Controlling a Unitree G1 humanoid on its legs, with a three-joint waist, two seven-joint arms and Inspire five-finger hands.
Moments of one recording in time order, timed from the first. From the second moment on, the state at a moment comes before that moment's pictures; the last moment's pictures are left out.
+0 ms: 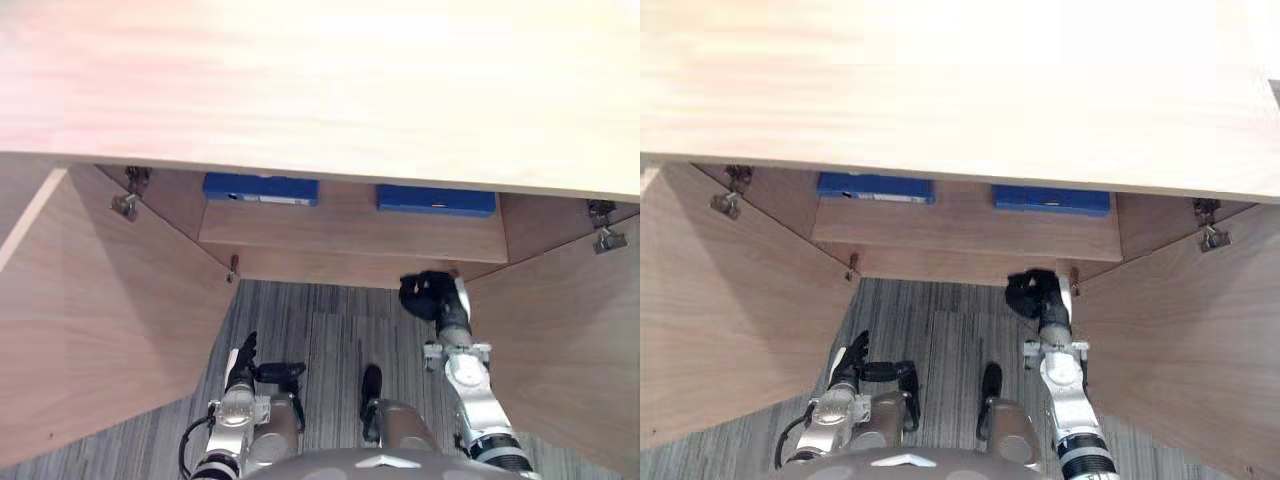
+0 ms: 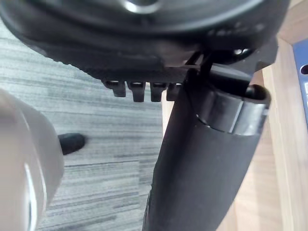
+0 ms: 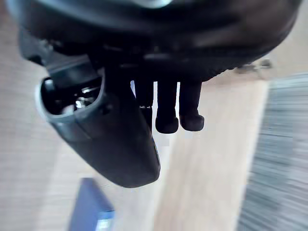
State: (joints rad) left arm 0.05 0.06 0.05 0.84 0.10 -0.09 0.15; right arm 0.06 -0.09 0.02 0.46 -0.05 -0.14 -0.17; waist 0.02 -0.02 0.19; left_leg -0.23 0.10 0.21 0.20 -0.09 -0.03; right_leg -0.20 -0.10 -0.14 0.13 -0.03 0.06
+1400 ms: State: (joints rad) left arm 0.08 0.07 0.11 1.01 0.20 -0.04 0.14; right arm 0.15 -0.01 -0.41 0.79 0.21 -0.06 -0.25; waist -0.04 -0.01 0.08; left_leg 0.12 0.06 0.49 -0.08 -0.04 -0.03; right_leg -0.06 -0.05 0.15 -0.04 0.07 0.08
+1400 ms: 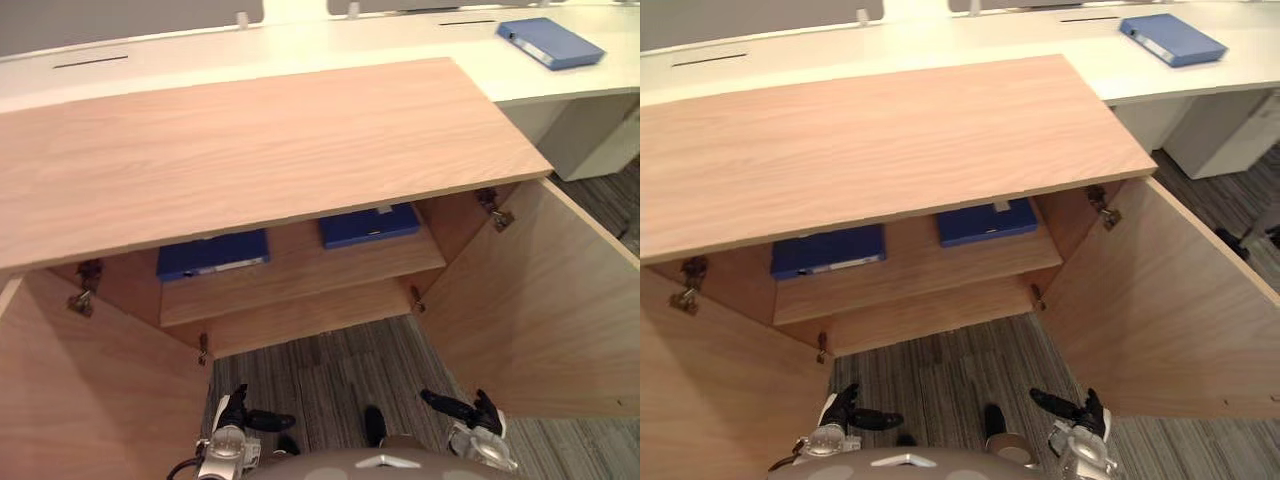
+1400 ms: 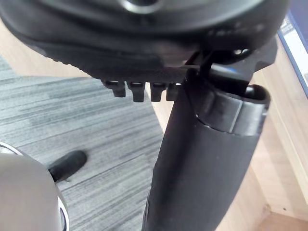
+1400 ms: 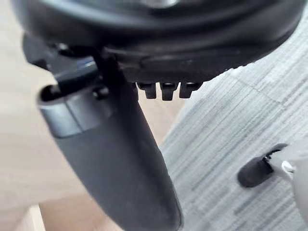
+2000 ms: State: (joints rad) left arm 0.08 -0.07 0.21 0.93 0.25 -0.03 0.13; right arm 0.21 0.06 -0.66 0.11 0.43 -0.18 -0.39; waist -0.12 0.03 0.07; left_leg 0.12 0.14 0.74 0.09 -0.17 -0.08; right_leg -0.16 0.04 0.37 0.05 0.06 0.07
